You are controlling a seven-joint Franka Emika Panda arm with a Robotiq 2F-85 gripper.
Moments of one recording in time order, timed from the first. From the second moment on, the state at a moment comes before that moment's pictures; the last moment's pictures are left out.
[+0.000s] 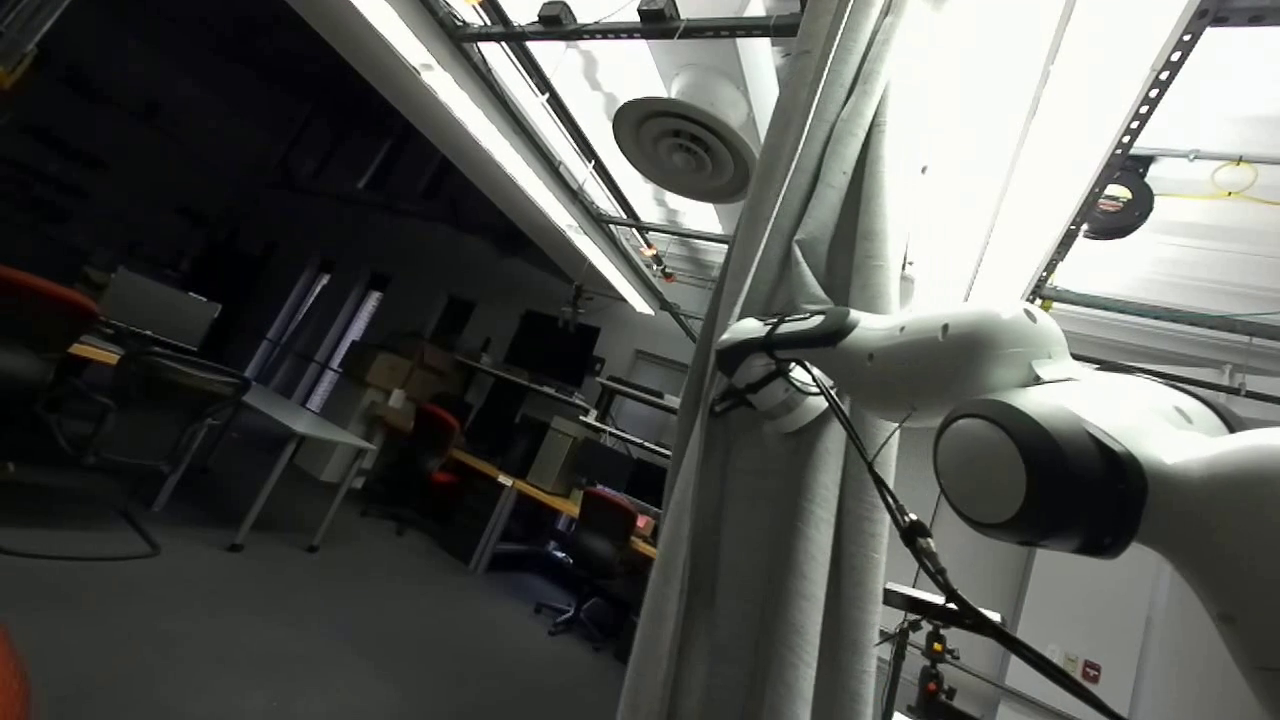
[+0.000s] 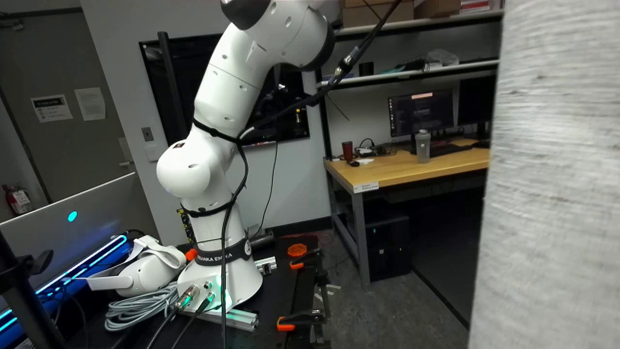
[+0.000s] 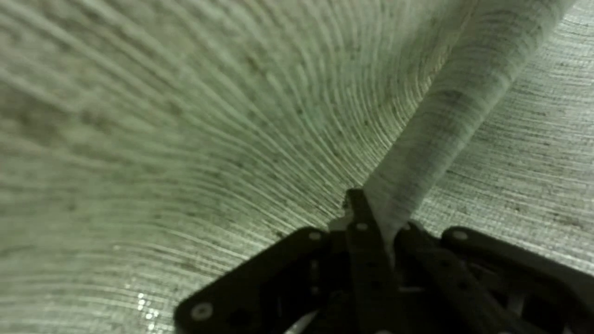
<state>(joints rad) 0.18 0.60 -0.92 -1.24 0.83 2.82 -1.26</state>
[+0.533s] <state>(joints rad) 0.40 0.56 -0.93 -1.24 0.81 2.47 -1.06</state>
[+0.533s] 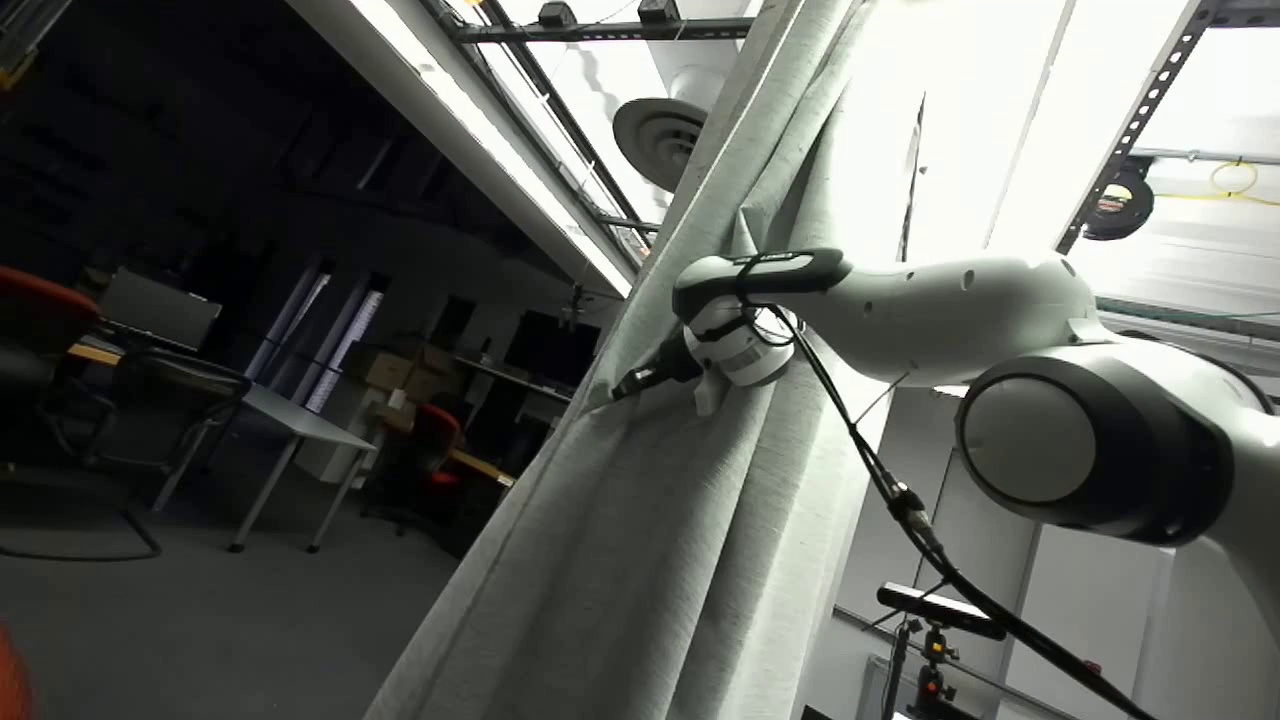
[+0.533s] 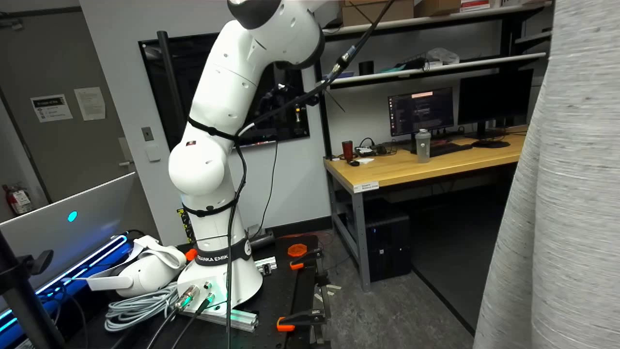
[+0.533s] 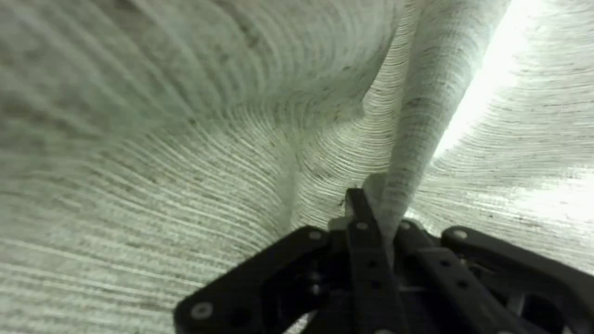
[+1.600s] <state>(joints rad) 0.55 0.37 -1.02 -1.34 0.62 2.02 -0.92</state>
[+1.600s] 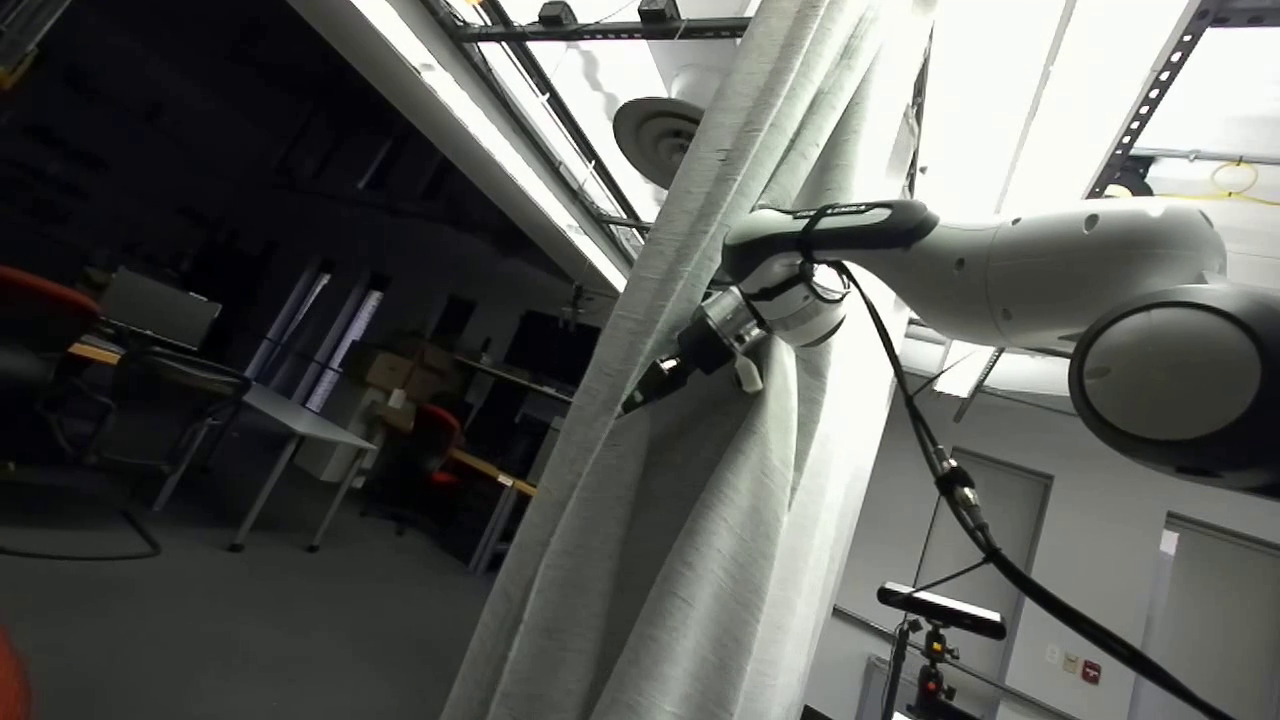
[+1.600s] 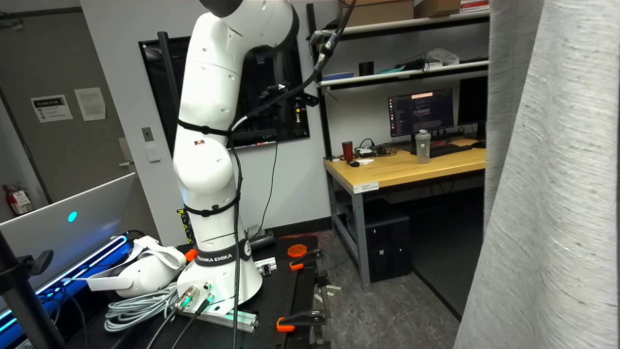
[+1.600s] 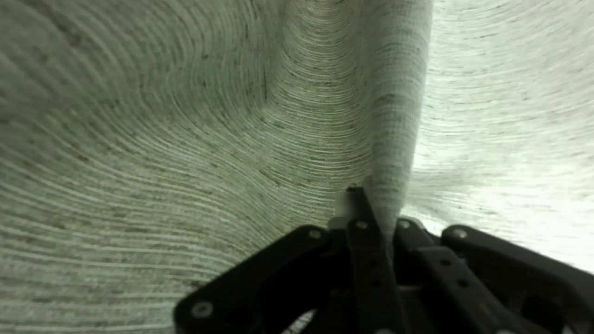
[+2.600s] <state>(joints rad) 0.57 0.29 -1.03 -1.33 0.56 1.68 -0.95</state>
